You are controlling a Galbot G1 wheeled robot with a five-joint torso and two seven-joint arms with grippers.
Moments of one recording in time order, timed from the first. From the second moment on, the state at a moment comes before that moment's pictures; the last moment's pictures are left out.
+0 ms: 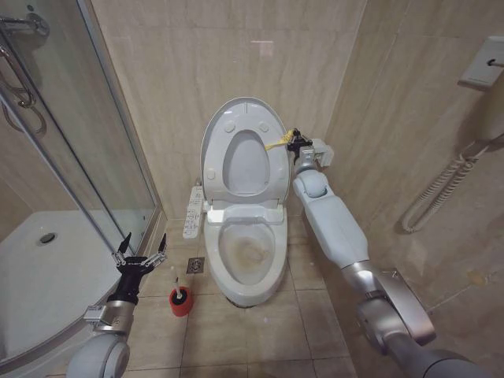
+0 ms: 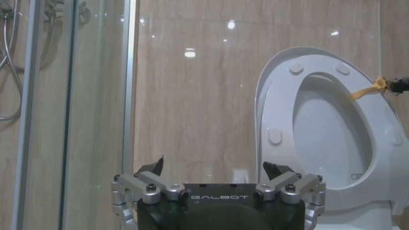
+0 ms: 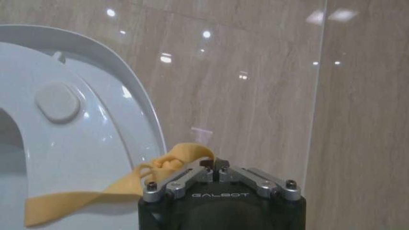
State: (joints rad) left arm 1.41 -1.24 -0.62 -1.95 -0.35 -0.24 0.03; right arm -0.20 1.36 0.21 1.12 0.14 -0.06 0.24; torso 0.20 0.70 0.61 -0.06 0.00
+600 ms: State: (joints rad) left arm 1.41 -1.24 -0.62 -1.95 -0.35 -0.24 0.03; right arm -0.24 1.34 0.22 1.16 0.15 -0.06 0.24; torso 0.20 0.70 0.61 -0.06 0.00
